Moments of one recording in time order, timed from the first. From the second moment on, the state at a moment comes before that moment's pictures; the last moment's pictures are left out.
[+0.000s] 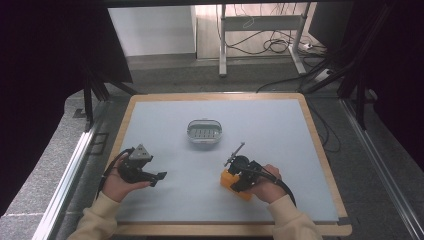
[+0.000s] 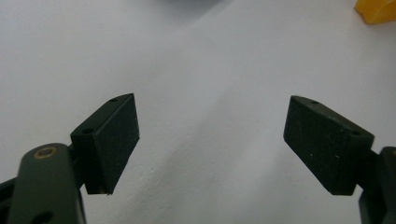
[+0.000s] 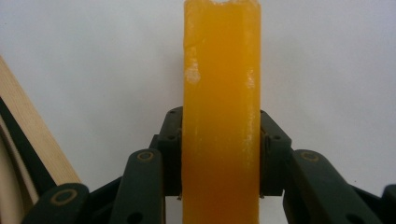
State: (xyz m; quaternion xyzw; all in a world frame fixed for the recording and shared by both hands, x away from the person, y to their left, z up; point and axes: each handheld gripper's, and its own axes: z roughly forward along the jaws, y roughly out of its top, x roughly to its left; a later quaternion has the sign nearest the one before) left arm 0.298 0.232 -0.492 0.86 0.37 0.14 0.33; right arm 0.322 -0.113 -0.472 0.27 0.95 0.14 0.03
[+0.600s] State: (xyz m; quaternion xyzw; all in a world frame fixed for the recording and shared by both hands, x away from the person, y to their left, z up) left arm 0.299 0.233 -0.492 0.86 0.37 0.14 0.33; right arm 0.320 -0.116 -0.465 0.26 0.95 0.15 0.05
